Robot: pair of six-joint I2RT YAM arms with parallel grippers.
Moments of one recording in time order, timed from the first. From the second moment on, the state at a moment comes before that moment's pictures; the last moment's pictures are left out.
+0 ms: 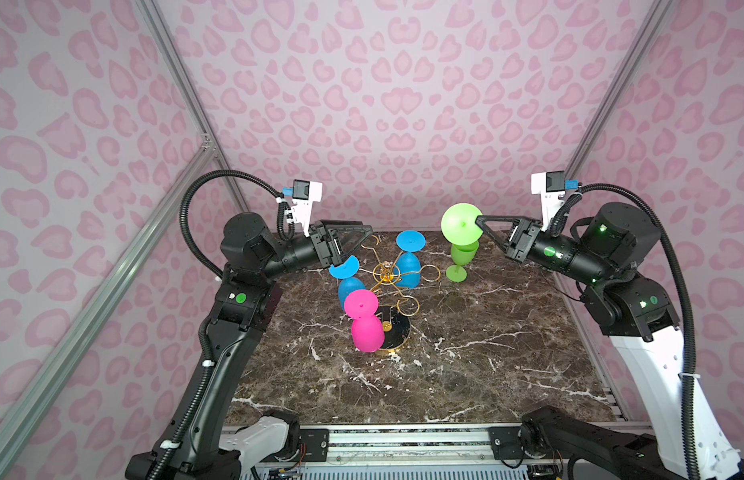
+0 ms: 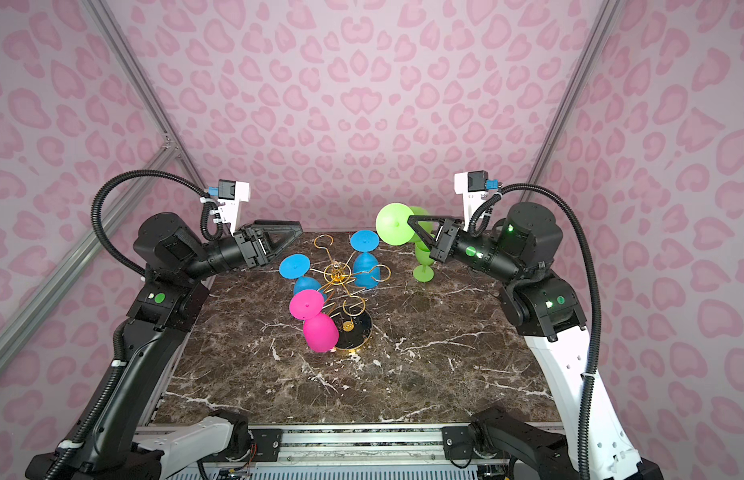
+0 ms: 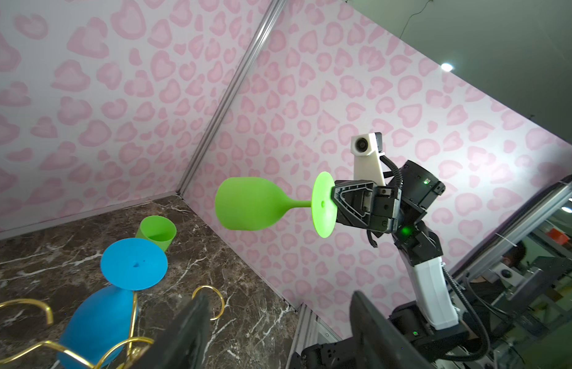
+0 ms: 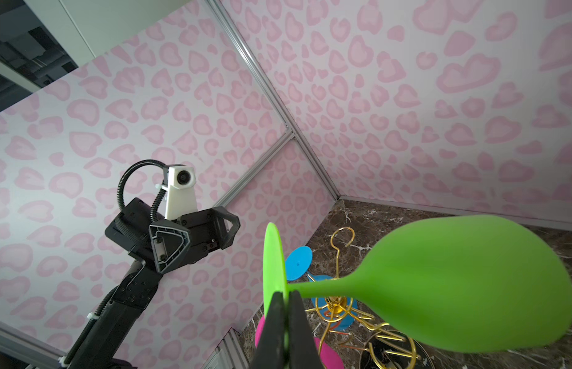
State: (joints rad) left arm -0.27 1.15 1.44 -0.15 0.93 -0.72; right arm 0.36 1.14 1.66 -0.53 -0.59 0.60
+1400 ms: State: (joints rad) left arm -0.35 1.31 1.56 -0.03 1.06 -0.84; right arm 0.69 1.45 1.87 -0.38 -0.51 0.53
